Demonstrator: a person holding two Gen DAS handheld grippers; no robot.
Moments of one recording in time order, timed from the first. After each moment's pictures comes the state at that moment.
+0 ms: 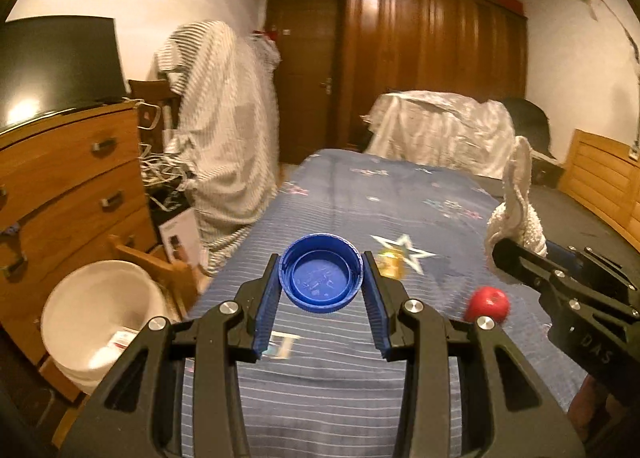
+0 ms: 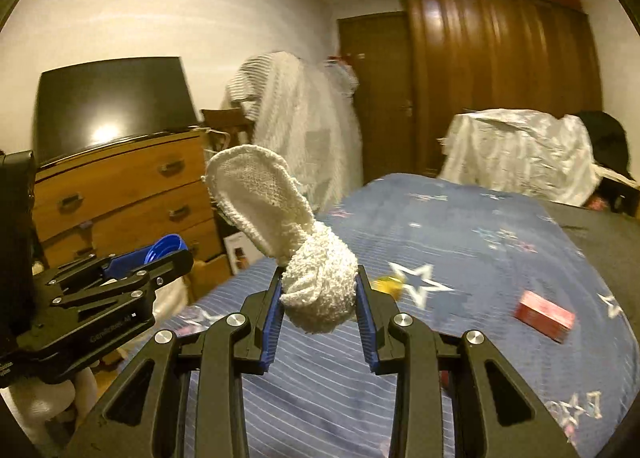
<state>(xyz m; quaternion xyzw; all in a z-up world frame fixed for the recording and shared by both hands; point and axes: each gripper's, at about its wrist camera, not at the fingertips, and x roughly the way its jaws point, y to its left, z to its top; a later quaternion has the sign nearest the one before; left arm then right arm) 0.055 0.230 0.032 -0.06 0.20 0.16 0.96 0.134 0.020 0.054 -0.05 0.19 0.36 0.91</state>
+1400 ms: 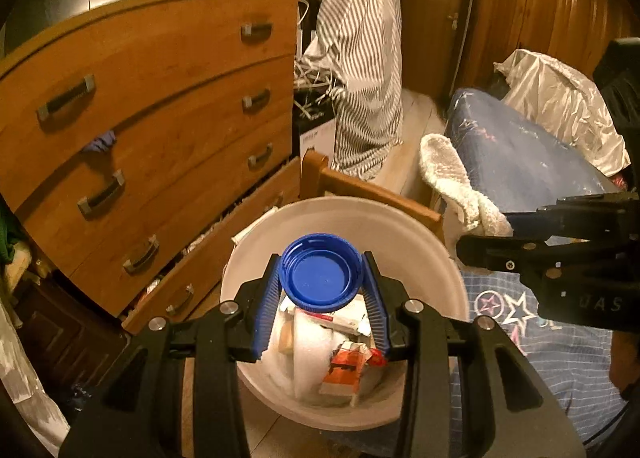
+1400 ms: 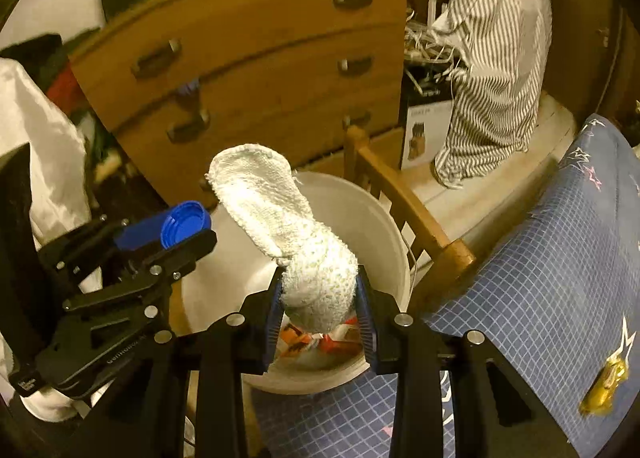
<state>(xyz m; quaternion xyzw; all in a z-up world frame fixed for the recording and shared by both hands) -0.013 0.538 -0.012 -0.15 0.35 0.29 0.88 0.132 0.526 0.001 -0.24 0.44 0.53 0.69</state>
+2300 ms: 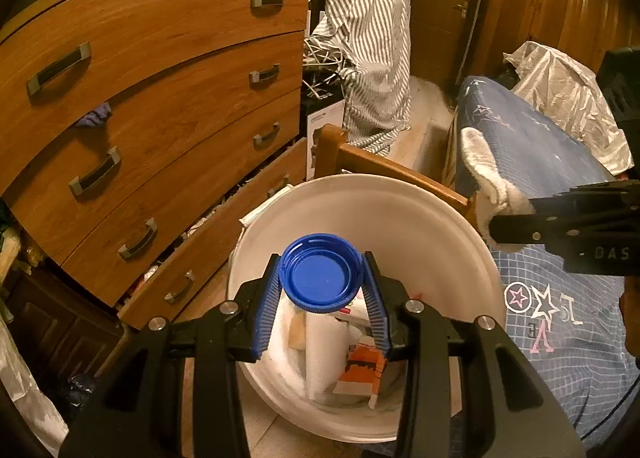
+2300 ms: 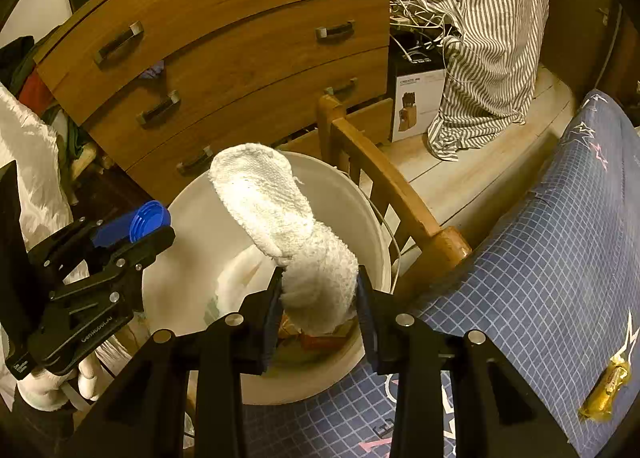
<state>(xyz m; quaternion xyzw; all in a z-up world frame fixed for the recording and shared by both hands) -0.012 0.565 -0.041 -0.16 0.37 0.29 0.87 0.176 0.526 -0.035 -0.24 0.47 0.51 0.68</state>
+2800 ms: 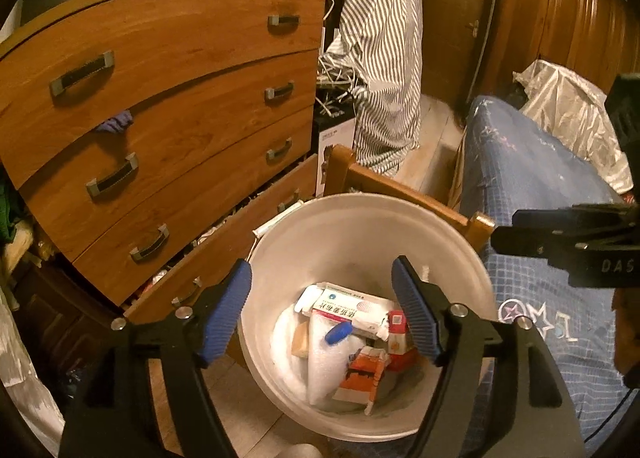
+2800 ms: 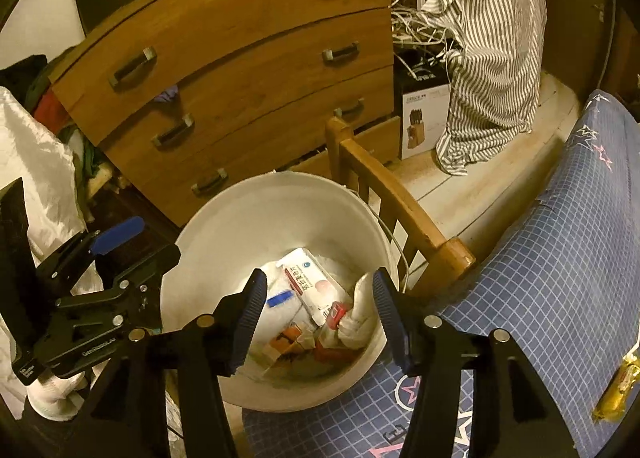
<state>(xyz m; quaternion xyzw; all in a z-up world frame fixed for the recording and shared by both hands) -0.024 0.556 -0.023 -0.16 0.34 0.32 0.87 0.177 0.509 -0.016 -0.20 0.45 0.53 0.69</state>
